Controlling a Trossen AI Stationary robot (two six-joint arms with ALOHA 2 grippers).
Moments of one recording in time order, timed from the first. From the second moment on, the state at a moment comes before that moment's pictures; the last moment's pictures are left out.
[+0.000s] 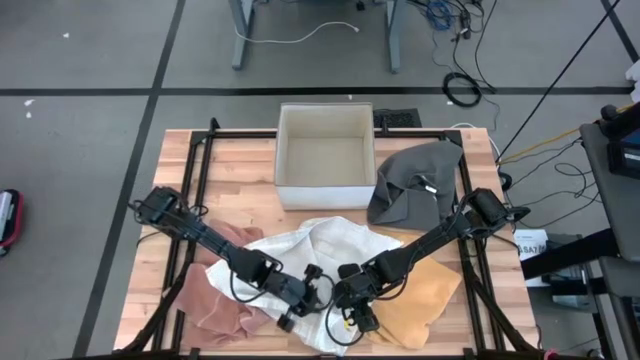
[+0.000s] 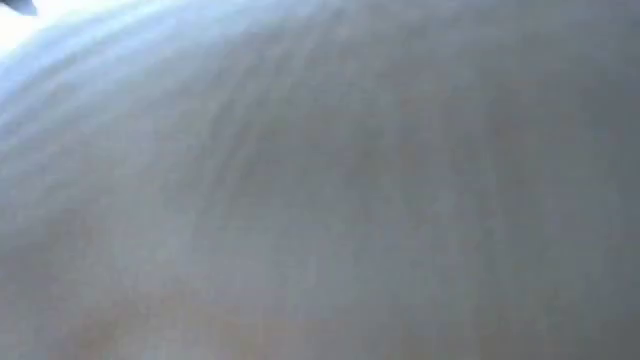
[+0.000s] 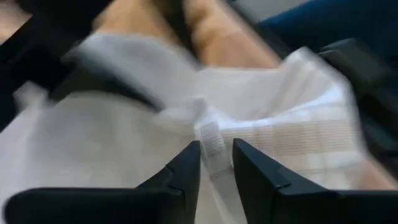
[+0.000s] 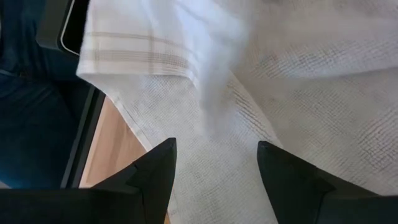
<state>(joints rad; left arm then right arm) -0.52 1.85 1.07 0.11 0.01 0.06 0.47 1.94 1.30 -0.37 -0.18 0.32</state>
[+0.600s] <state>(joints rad) -0.65 1.78 1.08 0.02 0.00 0.02 0.47 1.94 1.30 -0.37 -0.18 0.26</state>
